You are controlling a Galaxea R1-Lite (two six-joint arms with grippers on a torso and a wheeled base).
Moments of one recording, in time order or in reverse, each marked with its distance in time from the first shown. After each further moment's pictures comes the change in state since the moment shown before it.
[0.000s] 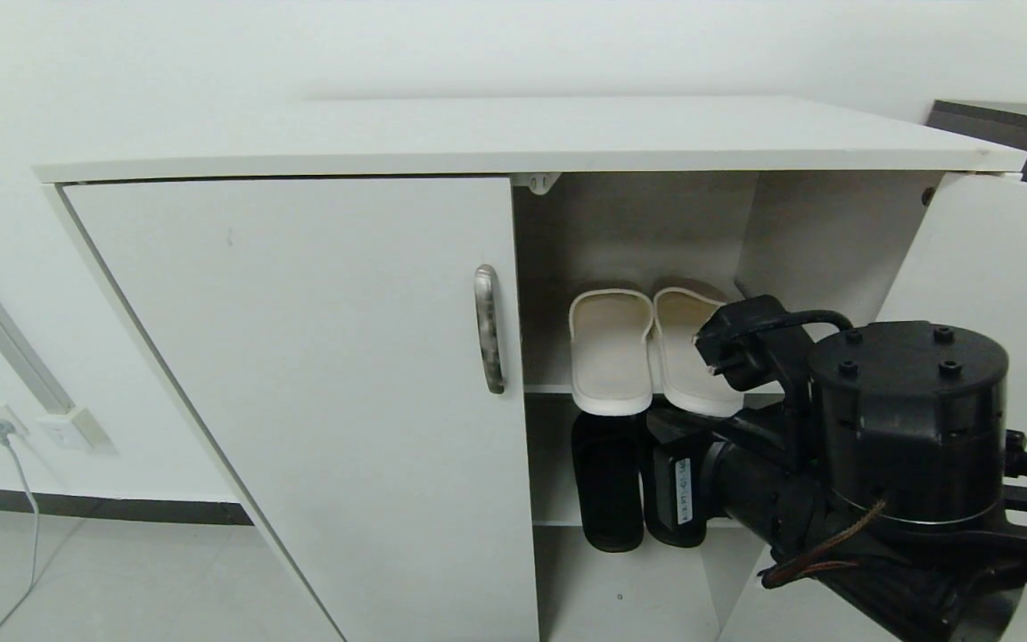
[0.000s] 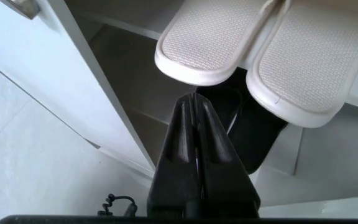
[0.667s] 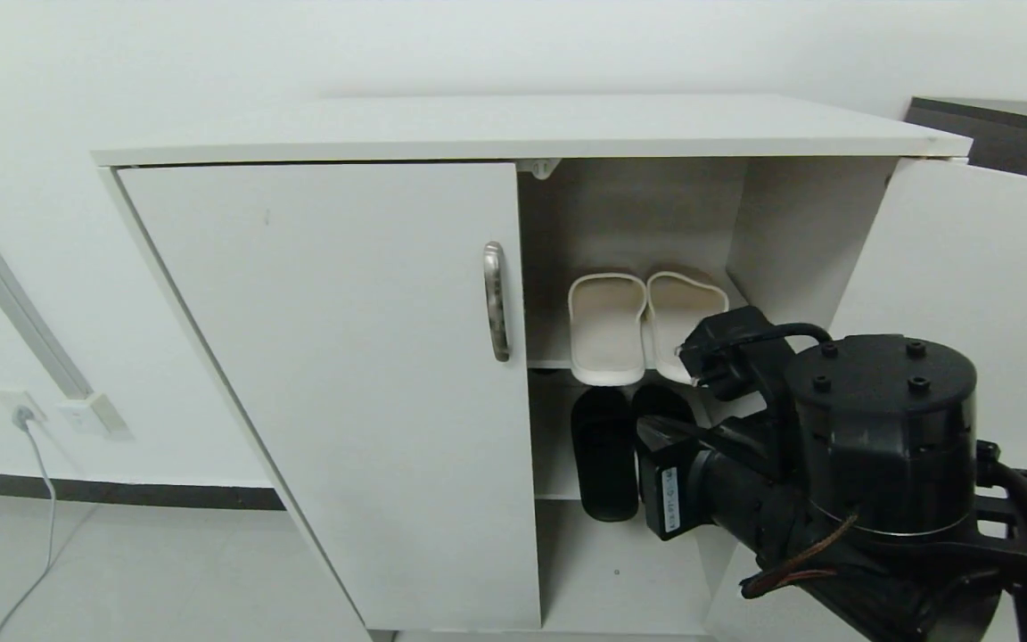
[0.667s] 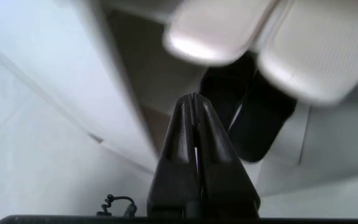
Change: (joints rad) left arm 0.000 0.000 0.000 0.000 0.000 0.000; right arm -0.001 0.026 0.005 -0.022 -0.002 -0.001
